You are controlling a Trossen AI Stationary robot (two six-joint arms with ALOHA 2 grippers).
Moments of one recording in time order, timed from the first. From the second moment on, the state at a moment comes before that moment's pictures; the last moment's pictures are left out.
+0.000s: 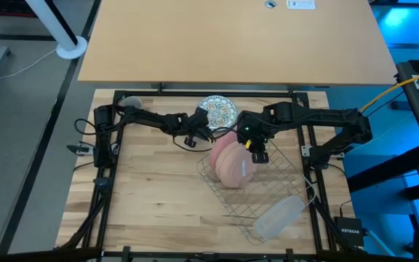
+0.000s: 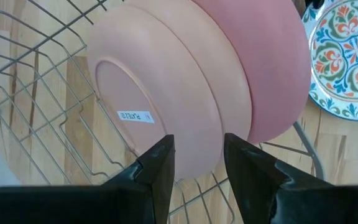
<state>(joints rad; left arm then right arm) 0.30 1.94 1.10 -0.07 -0.32 0.91 -0.05 1.50 1.45 -1.27 -0.07 -0.13</state>
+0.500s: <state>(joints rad) 0.19 1.78 1.10 -0.28 -0.38 0.65 -0.05 1.50 1.45 -1.28 -0.07 -0.13</state>
